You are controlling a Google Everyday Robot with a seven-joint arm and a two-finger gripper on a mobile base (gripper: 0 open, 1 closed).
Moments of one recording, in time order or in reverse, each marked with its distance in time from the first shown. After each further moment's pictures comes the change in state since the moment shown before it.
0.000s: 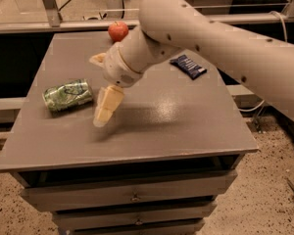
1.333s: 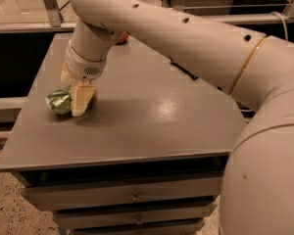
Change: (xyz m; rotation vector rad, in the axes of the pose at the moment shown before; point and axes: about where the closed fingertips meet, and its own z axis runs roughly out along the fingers) arm -0.026 -0.016 0.053 -0.160 0.252 -0.216
